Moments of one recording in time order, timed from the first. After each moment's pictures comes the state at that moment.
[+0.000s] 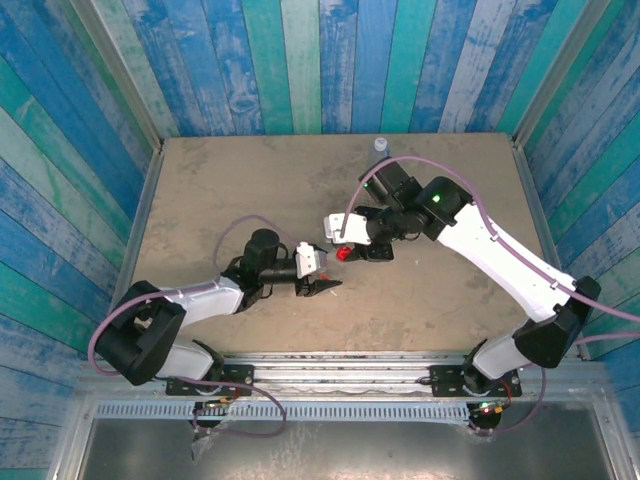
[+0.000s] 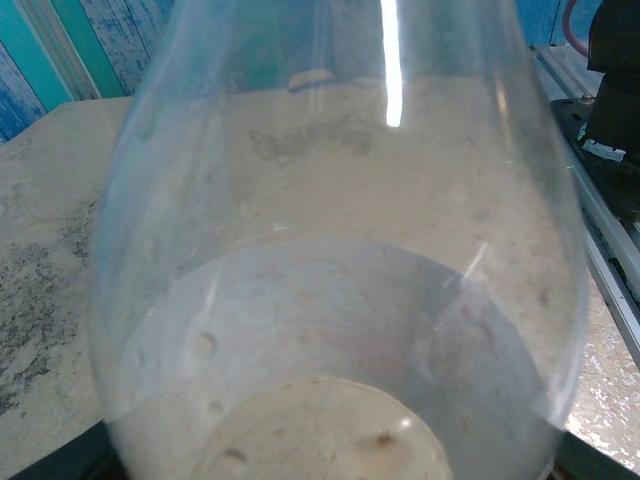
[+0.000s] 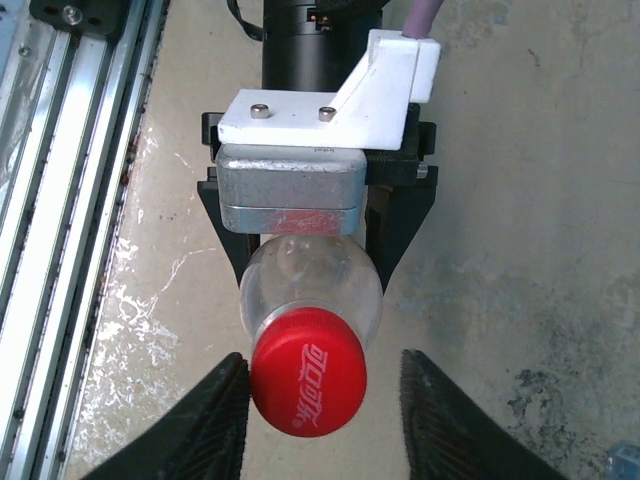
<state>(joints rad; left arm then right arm) -0.60 1.37 0.44 0.56 0.76 0.43 0.80 1.51 1.62 -1.16 -0.34 -0.88</state>
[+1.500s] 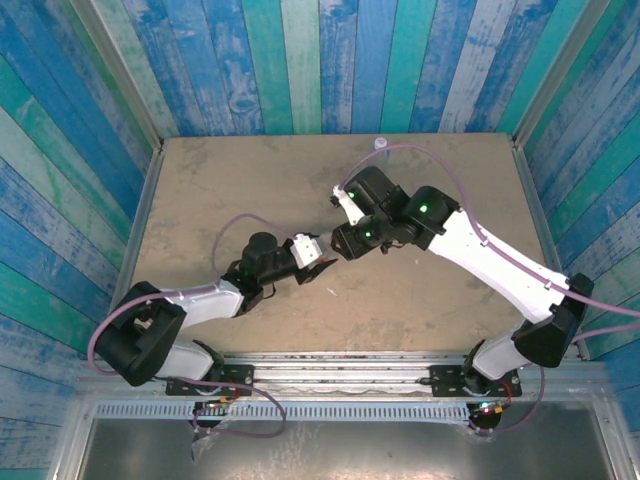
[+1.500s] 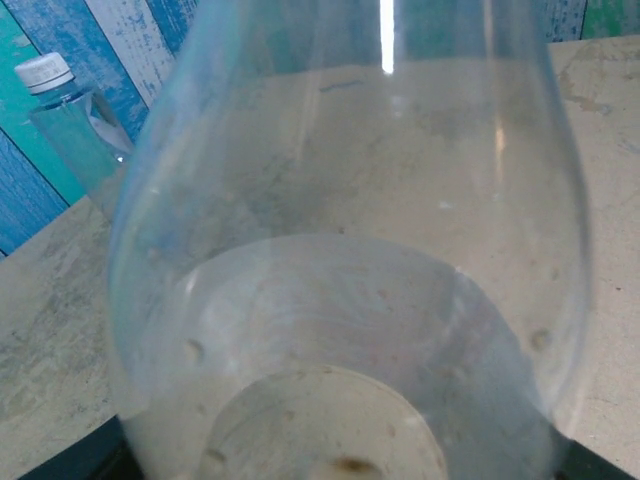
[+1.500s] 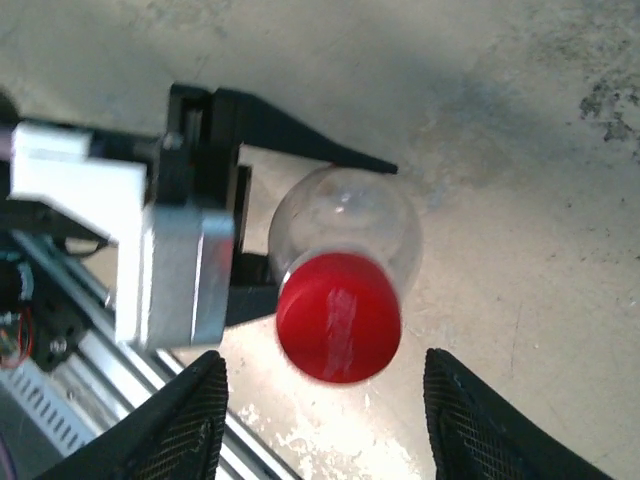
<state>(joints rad) -0.62 1.36 0.41 0.68 0.43 0.39 0.88 1.50 1.59 -1.07 -0.07 0.26</state>
